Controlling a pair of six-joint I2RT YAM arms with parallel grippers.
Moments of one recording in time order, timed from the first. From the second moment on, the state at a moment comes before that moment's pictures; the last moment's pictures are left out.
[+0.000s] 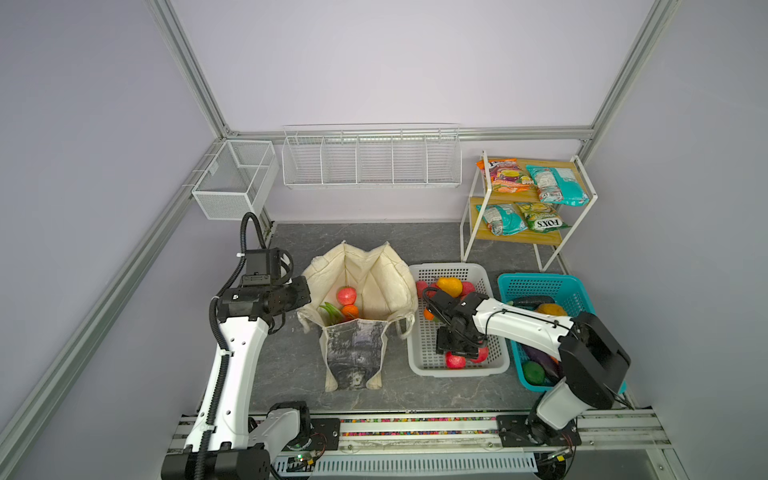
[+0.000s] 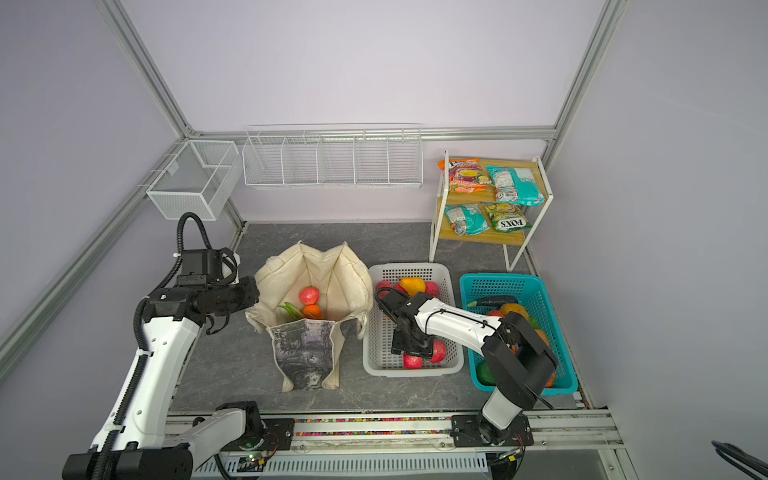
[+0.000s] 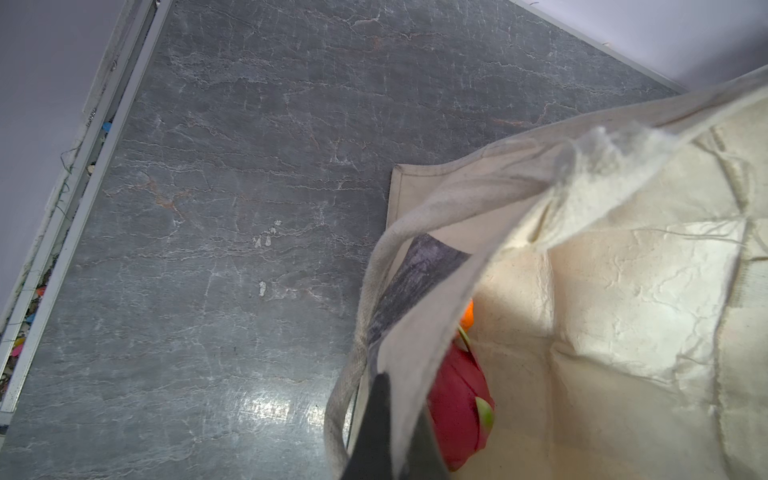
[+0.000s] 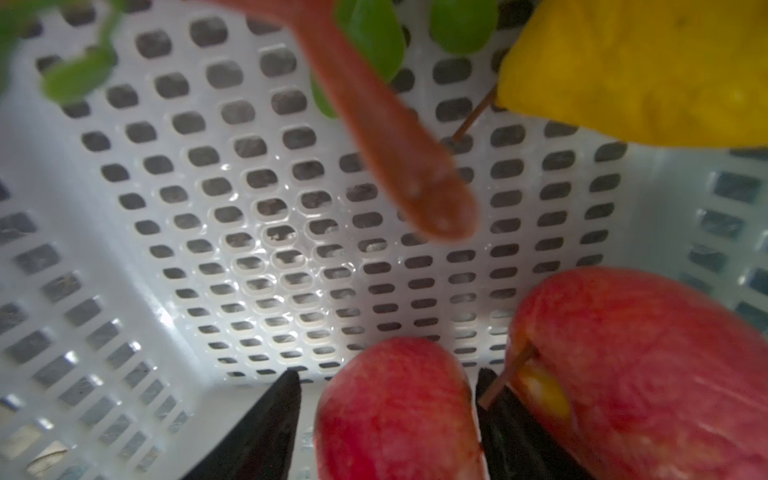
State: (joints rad) left arm -0.01 1.09 1.19 -1.02 0.14 -0.29; right arm 0.83 1.64 1.05 -0.97 -0.01 0.96
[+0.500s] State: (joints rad) left arm -0.01 1.09 1.19 -1.02 0.14 -0.29; right arm 0.82 1.63 1.05 -0.97 -0.01 0.95
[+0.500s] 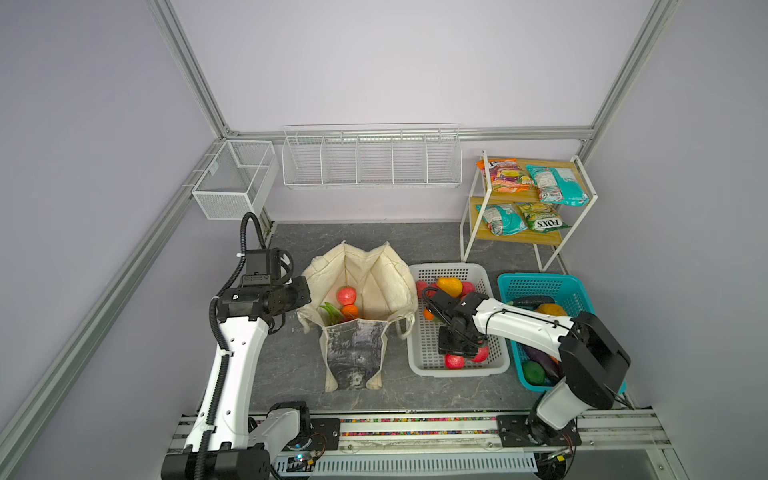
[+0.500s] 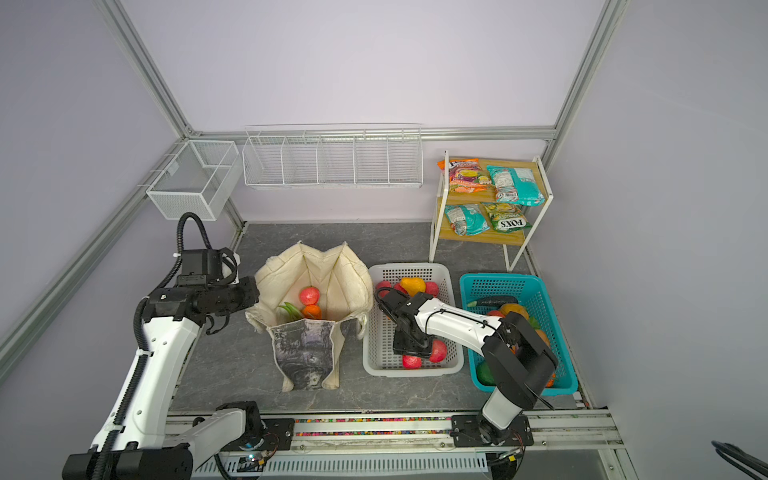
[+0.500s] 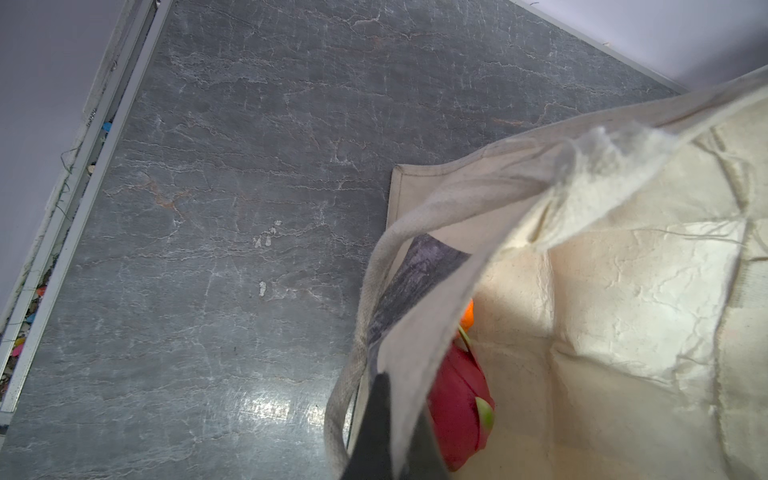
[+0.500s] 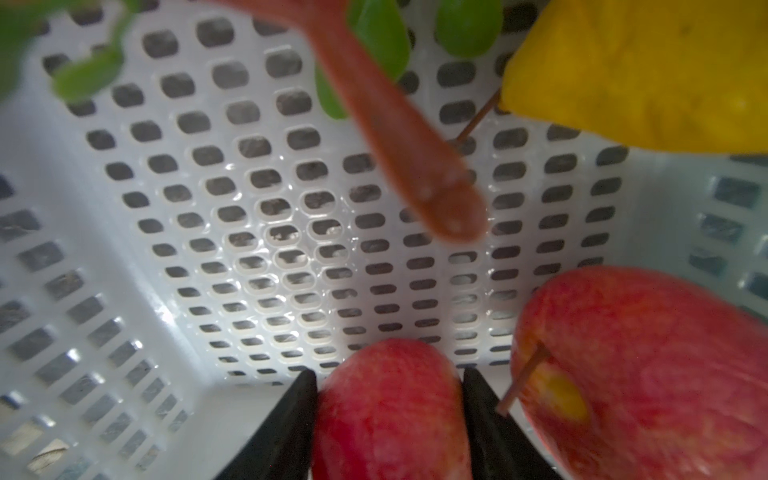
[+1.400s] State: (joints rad) left arm -0.01 1.09 1.19 -1.02 0.14 -0.29; right arm 0.68 1.48 1.64 -1.19 0.07 0.78
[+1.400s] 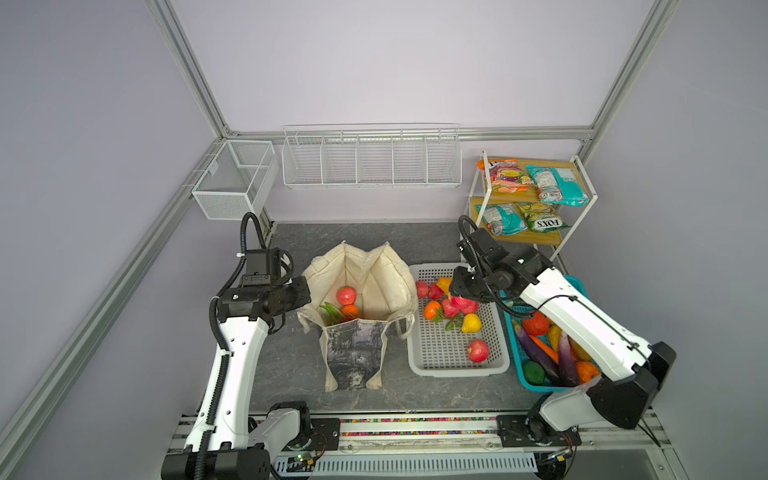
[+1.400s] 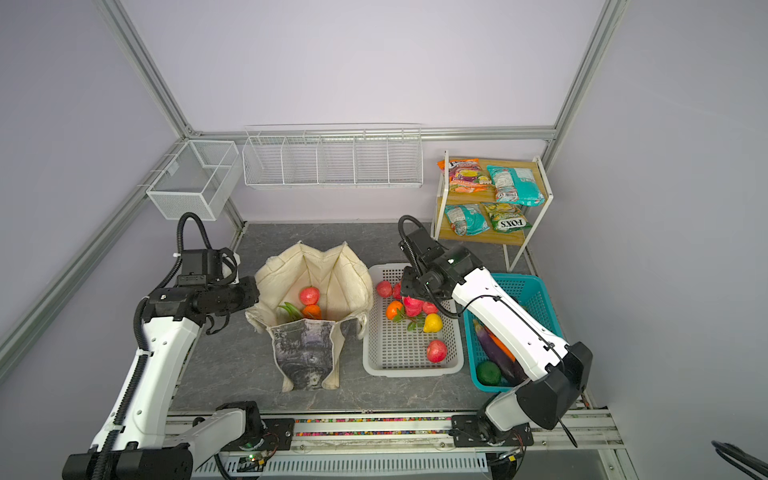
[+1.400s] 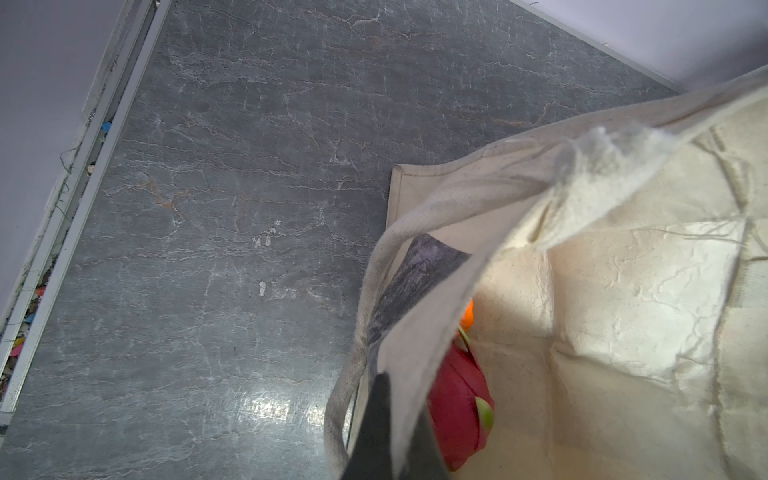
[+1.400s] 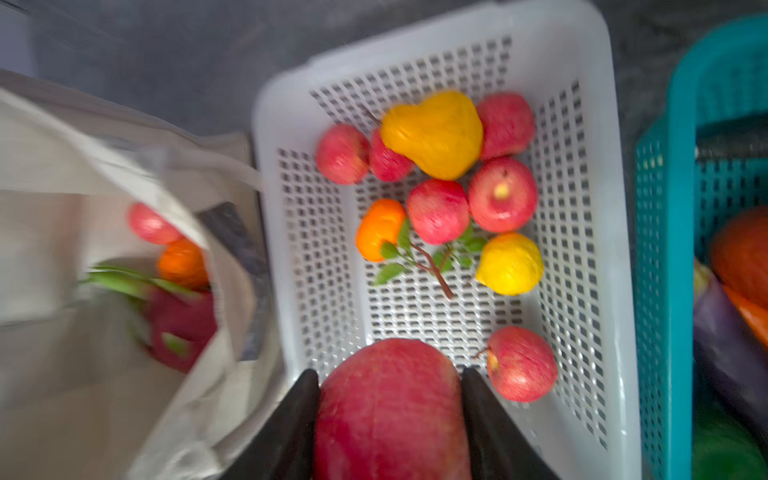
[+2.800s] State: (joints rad) left arm -0.01 1.09 1.21 -1.03 0.17 -0.29; right arm 0.98 2.18 2.18 -0.94 -0.14 0.71
